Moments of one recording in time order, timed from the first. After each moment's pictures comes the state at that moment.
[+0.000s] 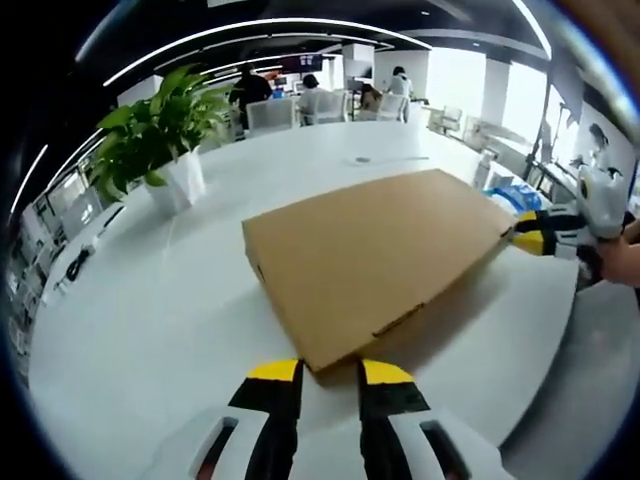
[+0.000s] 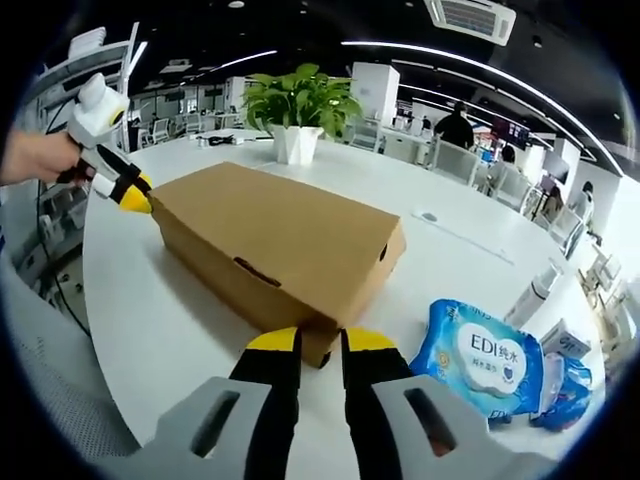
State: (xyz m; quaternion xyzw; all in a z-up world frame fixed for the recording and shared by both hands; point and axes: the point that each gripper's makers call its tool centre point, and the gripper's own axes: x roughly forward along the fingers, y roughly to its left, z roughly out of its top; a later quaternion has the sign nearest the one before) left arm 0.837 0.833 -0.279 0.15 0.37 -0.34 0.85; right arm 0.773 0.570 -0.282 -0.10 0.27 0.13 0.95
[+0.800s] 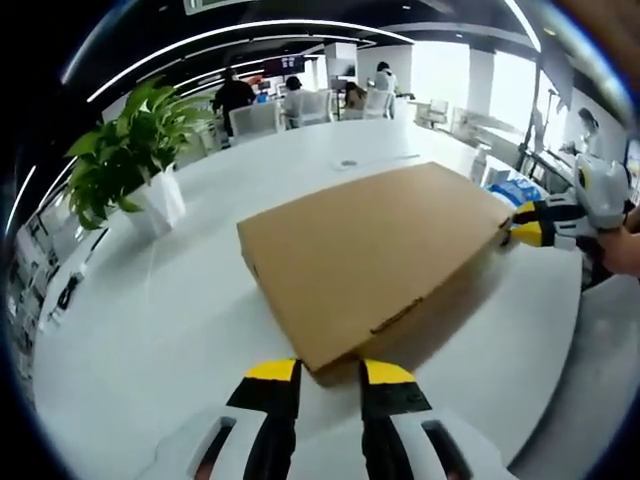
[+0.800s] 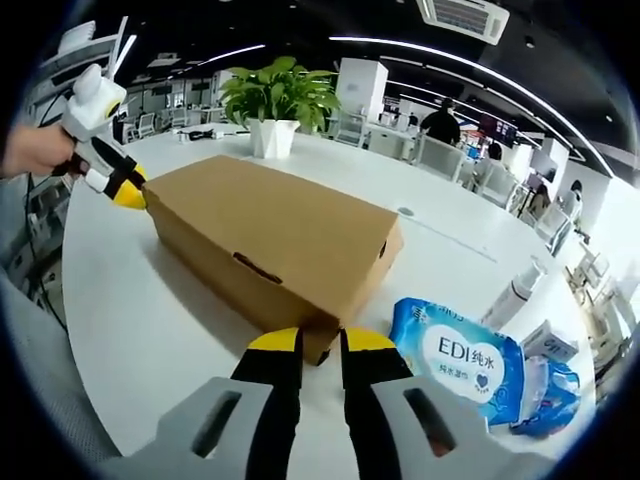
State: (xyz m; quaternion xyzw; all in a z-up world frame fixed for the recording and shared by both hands) left arm 0.862 0.795 -0.282 0.18 0.36 -0.36 0.84; right arm 0.786 0.536 -0.285 -0.11 0.28 0.10 0.95
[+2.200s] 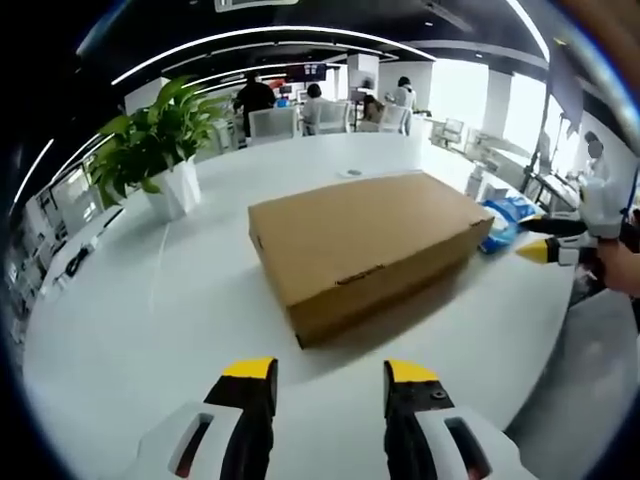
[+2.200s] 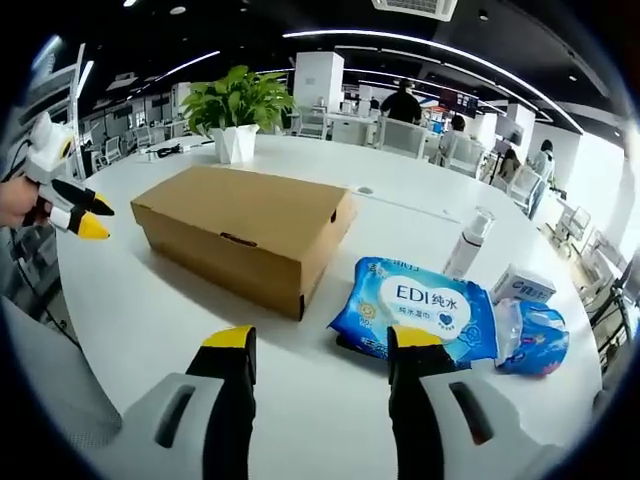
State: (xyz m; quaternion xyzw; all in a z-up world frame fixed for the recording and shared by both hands) left arm 0.808 0.808 -0.267 0.13 0.35 -0.34 0.86; right arm 0.733 0.501 -0.270 -0.05 0.29 0.02 0.95
